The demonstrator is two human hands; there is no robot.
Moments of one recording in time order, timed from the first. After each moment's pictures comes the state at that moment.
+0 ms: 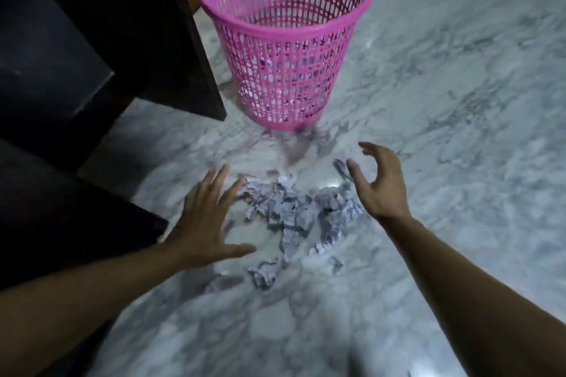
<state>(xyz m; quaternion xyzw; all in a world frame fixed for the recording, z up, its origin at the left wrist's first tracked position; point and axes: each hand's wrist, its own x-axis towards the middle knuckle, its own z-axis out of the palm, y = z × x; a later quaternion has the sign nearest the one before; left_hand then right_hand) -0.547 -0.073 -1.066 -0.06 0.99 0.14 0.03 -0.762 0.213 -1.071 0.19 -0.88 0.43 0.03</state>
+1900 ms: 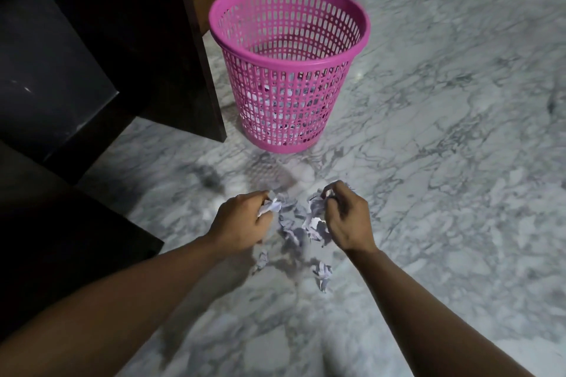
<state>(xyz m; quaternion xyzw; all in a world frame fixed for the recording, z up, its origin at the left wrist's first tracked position) -0.612 -0.037 -1.057 -0.13 0.93 0.33 -0.04 -0.716 0.168 -1.062 0.23 -0.83 0.51 -0.03</state>
